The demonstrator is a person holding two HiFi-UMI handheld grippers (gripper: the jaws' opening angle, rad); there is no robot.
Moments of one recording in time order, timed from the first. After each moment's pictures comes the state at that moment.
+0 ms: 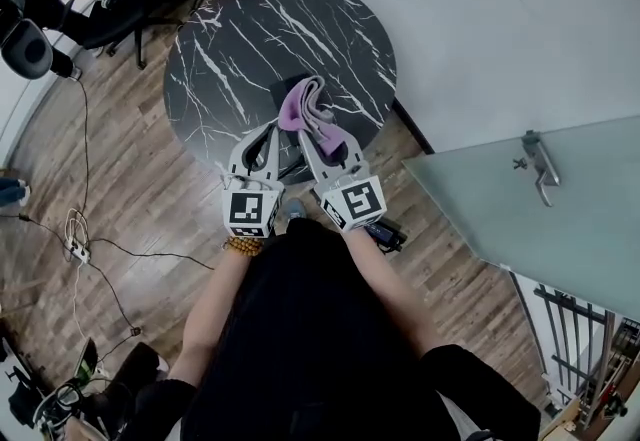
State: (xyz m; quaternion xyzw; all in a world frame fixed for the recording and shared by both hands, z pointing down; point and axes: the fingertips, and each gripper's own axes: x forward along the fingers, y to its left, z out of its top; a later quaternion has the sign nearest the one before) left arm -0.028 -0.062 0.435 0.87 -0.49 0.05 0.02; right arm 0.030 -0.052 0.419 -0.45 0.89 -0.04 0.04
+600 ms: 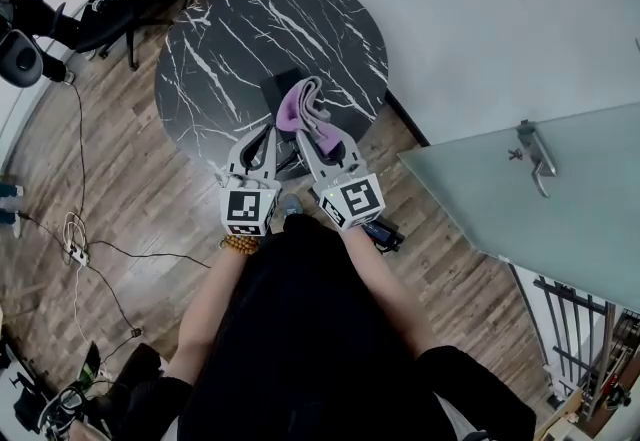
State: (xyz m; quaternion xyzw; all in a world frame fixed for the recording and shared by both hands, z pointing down) left arm -0.014 -0.055 0.447 0.88 -0.48 0.06 0.03; right arm 0.045 -0.044 0.431 -0.46 0.88 -0.06 0.04
